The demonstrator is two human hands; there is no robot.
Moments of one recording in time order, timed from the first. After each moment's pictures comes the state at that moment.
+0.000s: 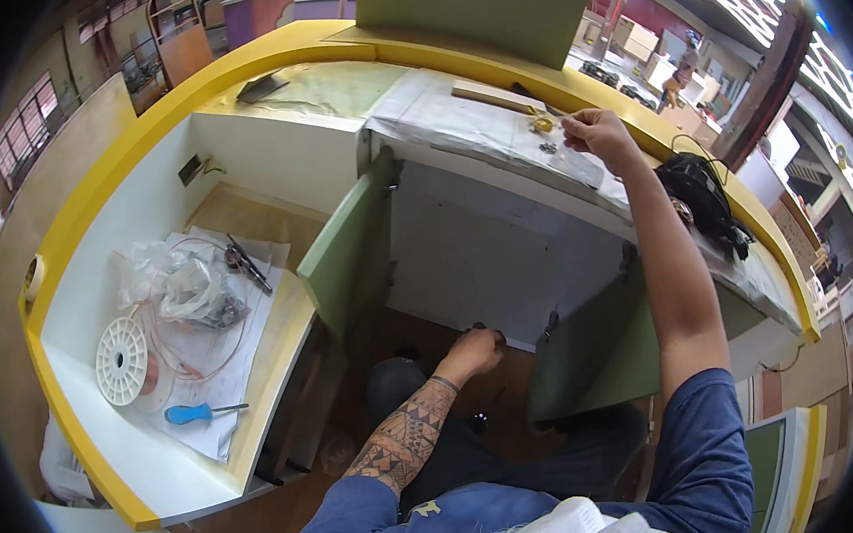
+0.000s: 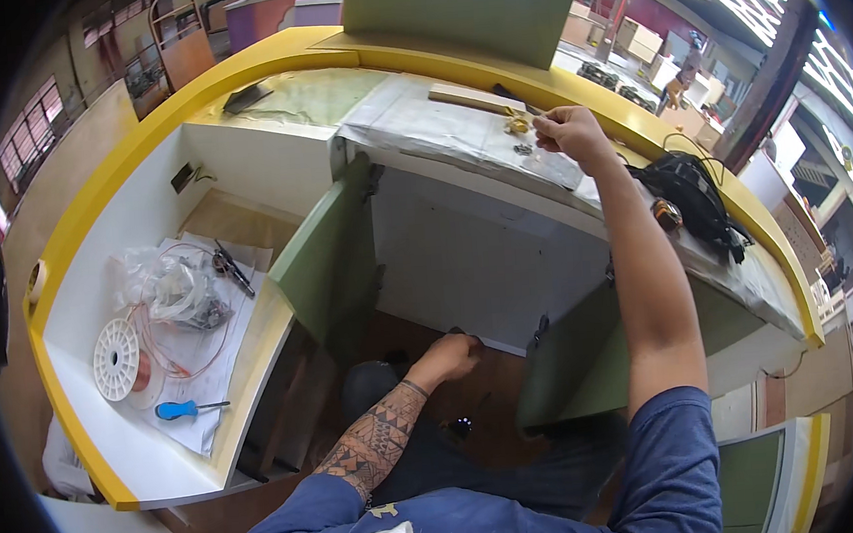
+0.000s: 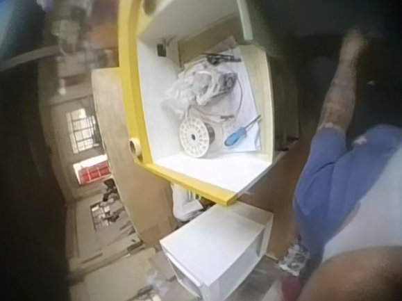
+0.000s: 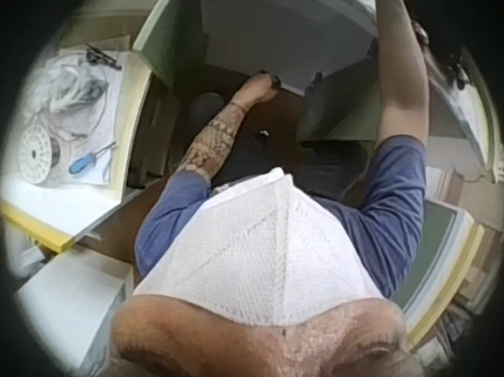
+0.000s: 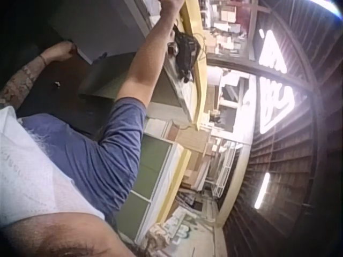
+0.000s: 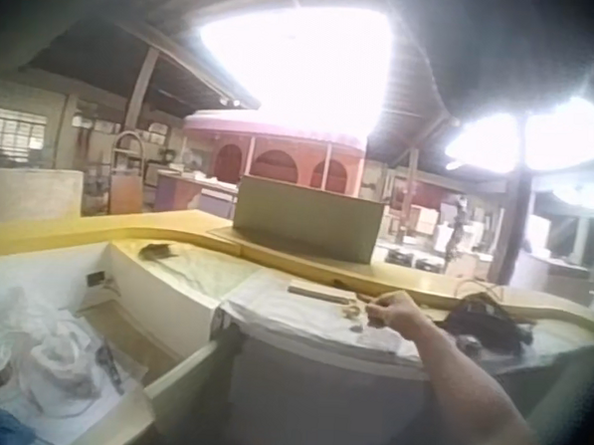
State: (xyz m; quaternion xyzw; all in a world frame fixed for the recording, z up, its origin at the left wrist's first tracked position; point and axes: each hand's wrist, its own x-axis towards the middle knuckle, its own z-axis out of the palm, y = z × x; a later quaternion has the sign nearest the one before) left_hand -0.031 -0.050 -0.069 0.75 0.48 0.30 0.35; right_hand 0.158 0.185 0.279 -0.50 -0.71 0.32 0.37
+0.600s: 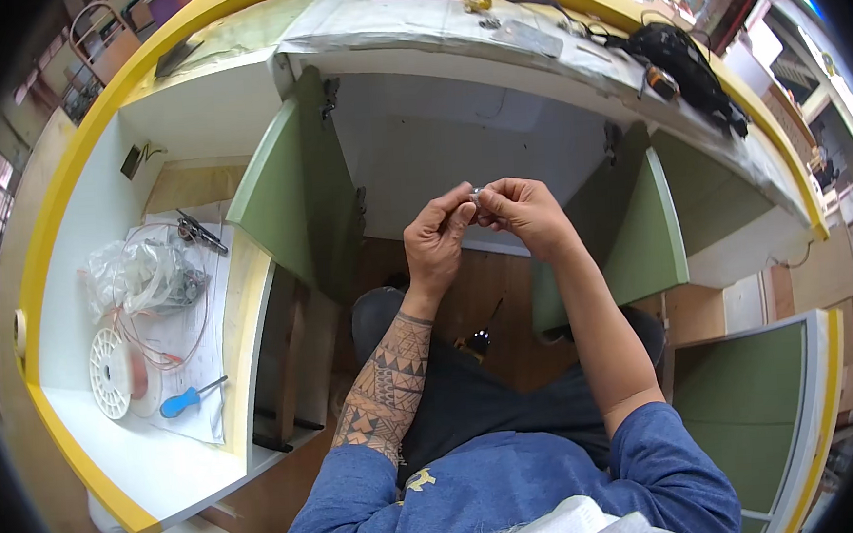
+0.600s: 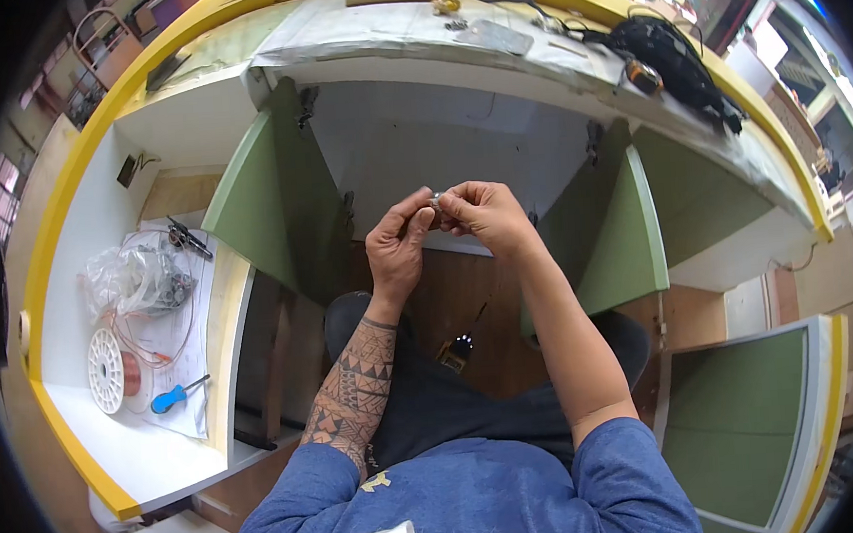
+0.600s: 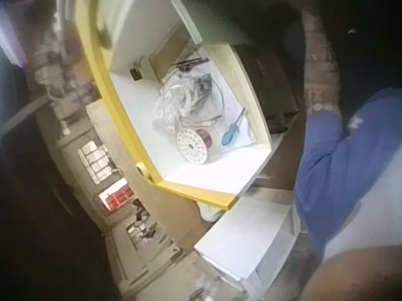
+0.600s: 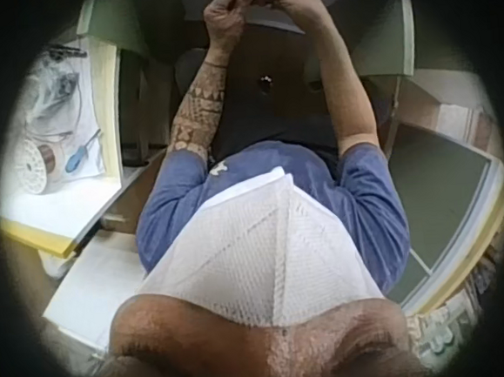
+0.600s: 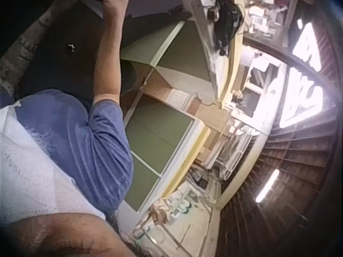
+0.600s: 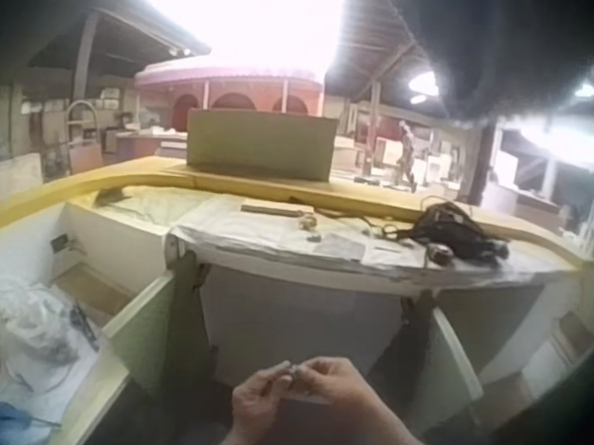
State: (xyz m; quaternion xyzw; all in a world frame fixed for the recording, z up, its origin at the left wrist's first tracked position) left_hand -0.039 -0.068 0.016 0.52 0.28 0.69 0.42; right_hand 0.132 -0.044 0.082 -0.44 -0.51 0.62 0.40
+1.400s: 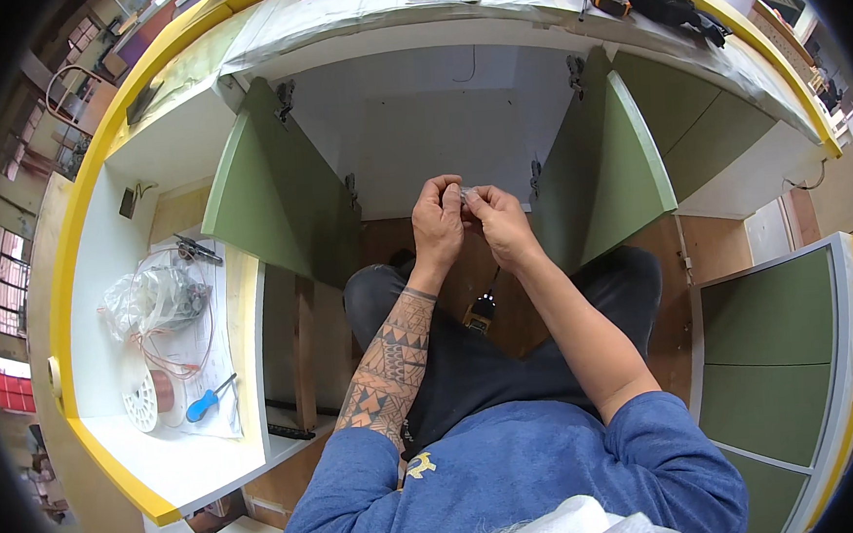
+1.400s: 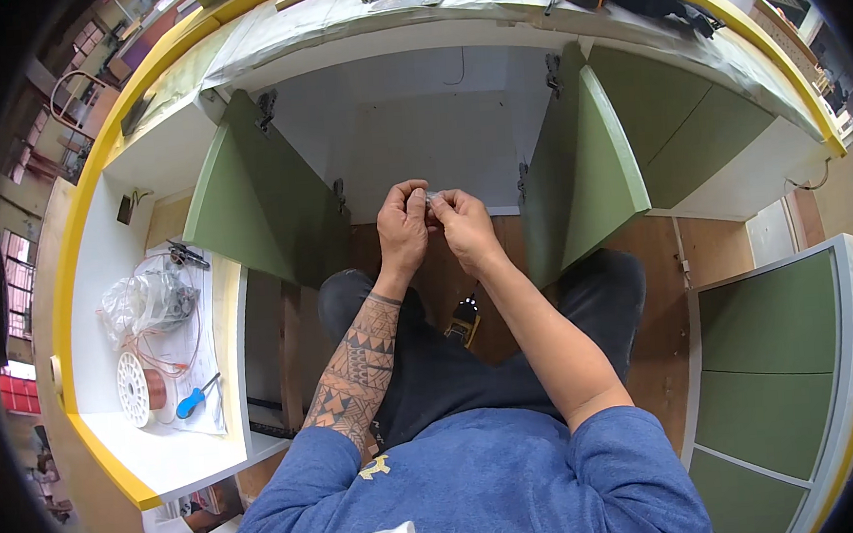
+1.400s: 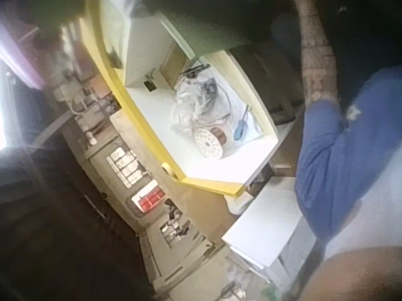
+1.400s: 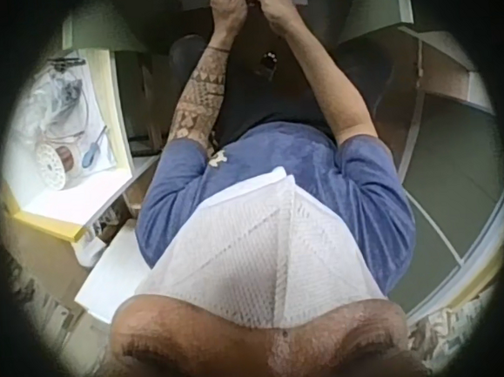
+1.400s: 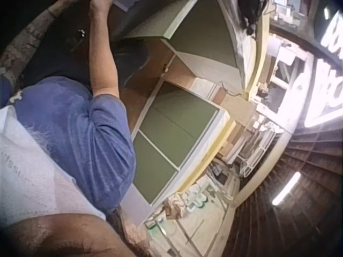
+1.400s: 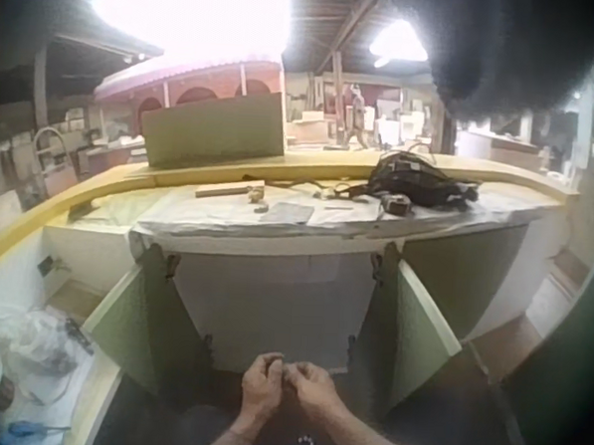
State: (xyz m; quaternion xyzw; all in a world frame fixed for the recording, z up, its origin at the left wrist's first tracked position) left_hand 0.007 -0.083 -0.017 0.52 0.45 0.55 0.49; right_hand 0.125 -0.105 -0.007 -0.46 -0.32 0.61 0.55
